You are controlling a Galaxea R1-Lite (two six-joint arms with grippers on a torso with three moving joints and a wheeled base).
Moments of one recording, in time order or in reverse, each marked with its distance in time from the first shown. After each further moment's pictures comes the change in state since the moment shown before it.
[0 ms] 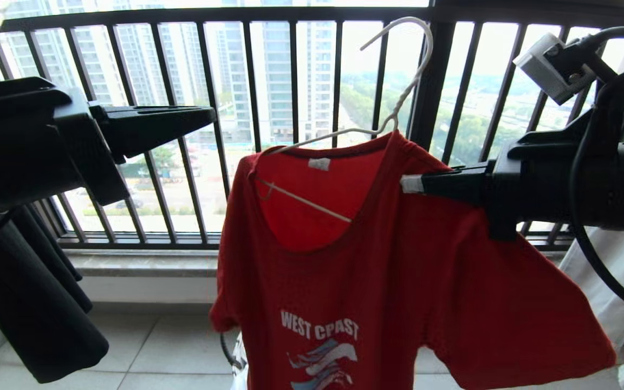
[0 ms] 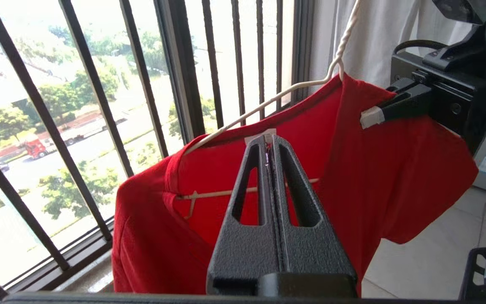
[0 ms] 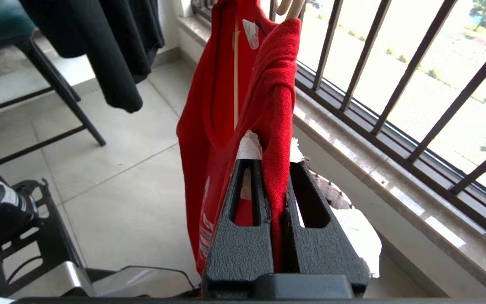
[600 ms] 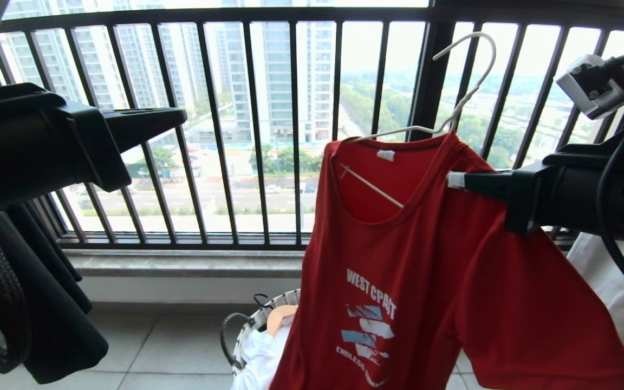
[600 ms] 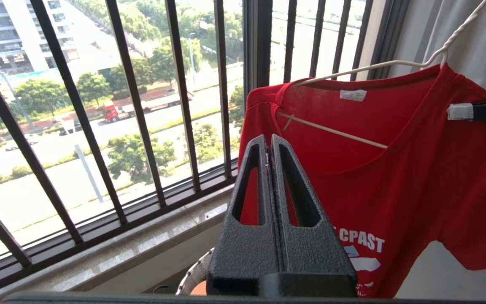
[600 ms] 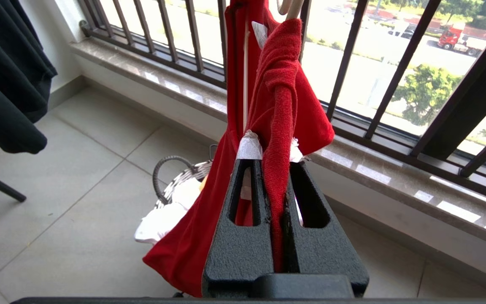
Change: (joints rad) left arm 0.012 -0.007 0.003 0.035 0.225 -0.012; right arm -0.044 -0.074 0.122 -0.049 -0.294 0.089
